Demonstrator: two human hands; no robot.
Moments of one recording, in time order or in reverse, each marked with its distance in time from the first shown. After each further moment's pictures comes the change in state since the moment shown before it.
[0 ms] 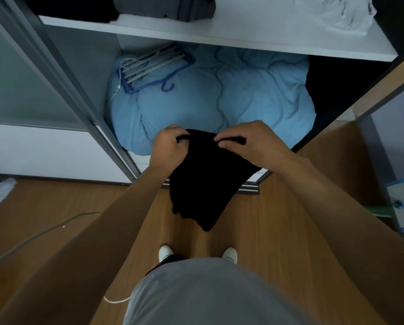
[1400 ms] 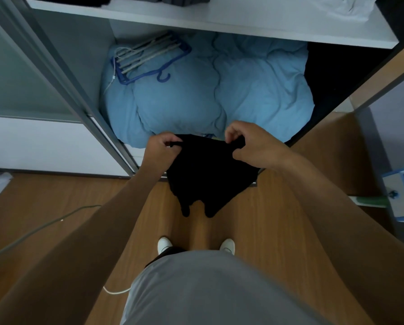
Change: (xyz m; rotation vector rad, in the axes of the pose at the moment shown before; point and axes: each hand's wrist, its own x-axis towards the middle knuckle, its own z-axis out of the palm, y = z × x) left_hand -0.019 -0.044 0.011 -0.183 -0.035 -0.122; right_hand -0.016 0.005 0.008 0.114 -0.117 0.223
